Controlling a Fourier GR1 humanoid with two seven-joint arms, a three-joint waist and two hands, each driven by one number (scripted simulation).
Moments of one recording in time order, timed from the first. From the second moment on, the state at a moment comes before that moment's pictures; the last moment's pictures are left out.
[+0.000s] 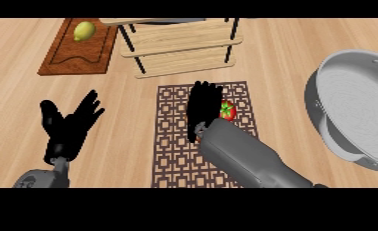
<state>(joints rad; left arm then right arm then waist) -0.07 0.34 -0.14 -1.34 0.34 0.14 0.21 -0.80 0.00 0.85 -0.90 0.71 -0.10 1.10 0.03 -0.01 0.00</state>
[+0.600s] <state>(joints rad) -0.08 0.32 -0.13 -1.34 0.32 0.13 0.22 -0.83 -0.01 0.96 -0.91 0.54 -0.11 1.01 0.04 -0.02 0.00</state>
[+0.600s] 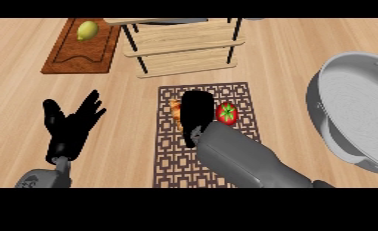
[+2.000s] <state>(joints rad) -0.04 0.32 -0.09 -1.36 0.30 0.12 0.23 -1.33 -0.02 0.68 -1.48 0.50 -0.22 1.16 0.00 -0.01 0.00</state>
